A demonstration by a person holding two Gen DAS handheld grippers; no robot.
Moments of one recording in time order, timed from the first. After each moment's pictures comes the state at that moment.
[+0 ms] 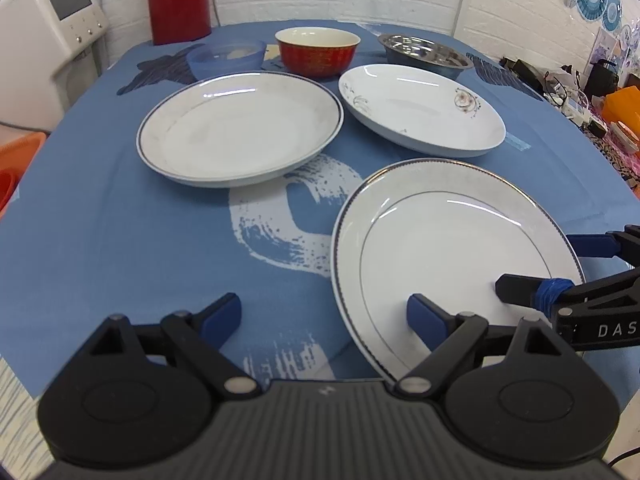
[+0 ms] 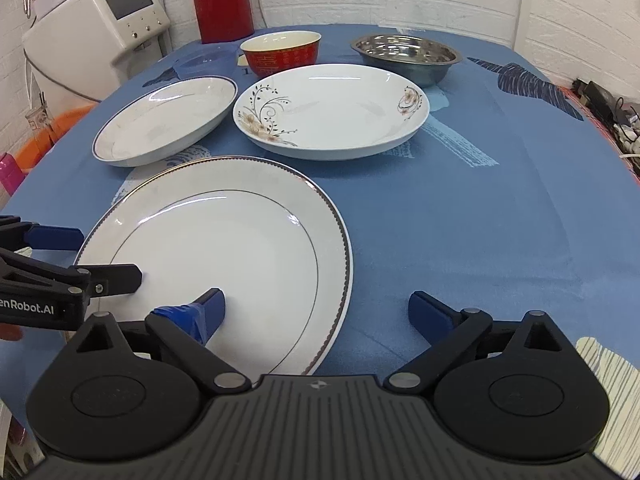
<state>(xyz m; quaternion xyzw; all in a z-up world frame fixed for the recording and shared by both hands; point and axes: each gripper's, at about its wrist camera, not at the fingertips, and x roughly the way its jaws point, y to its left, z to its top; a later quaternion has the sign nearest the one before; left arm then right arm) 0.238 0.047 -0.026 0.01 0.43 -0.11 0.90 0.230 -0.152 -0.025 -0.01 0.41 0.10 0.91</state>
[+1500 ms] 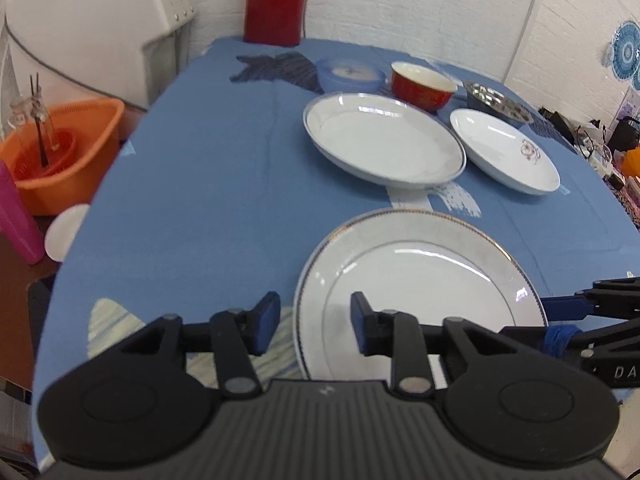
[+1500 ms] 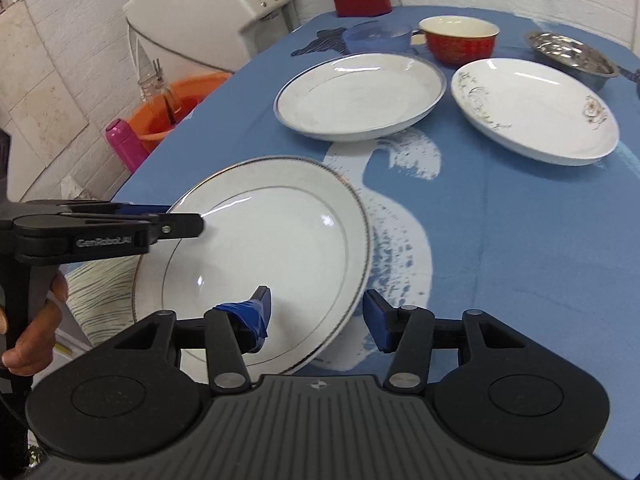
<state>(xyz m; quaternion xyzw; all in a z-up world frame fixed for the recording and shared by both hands) 0.195 0.180 0.001 -0.04 0.39 -0.07 0.92 0.210 -0.050 -0.003 0.02 0.43 0.24 0.87</state>
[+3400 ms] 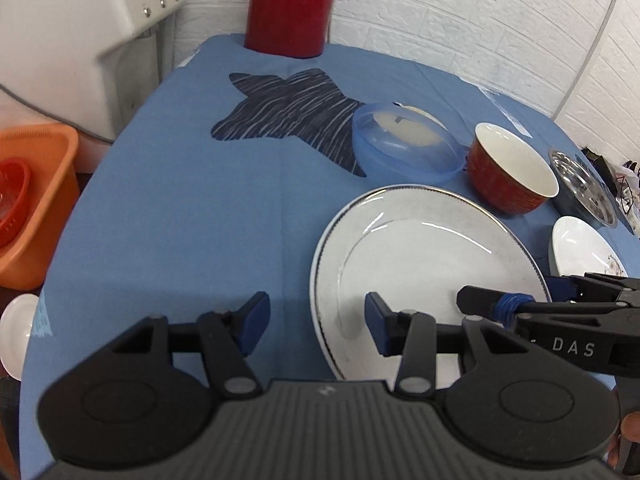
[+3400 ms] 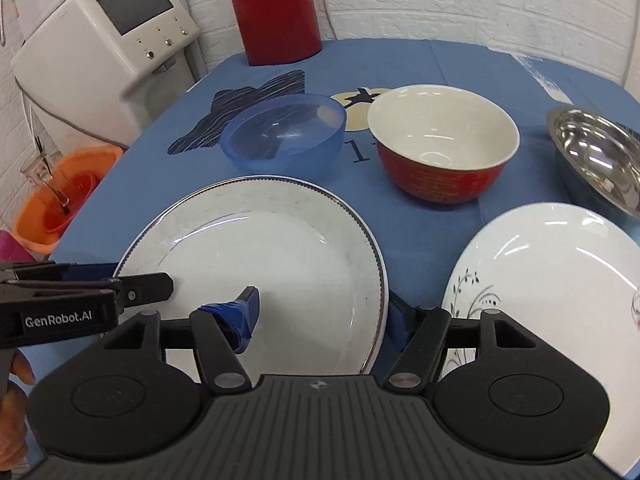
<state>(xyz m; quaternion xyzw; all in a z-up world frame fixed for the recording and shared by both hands) 0.415 0.198 -0.011 -0.08 0.43 -0.06 0.90 0.422 -0.001 -0.006 0.02 0.42 0.16 0.89</state>
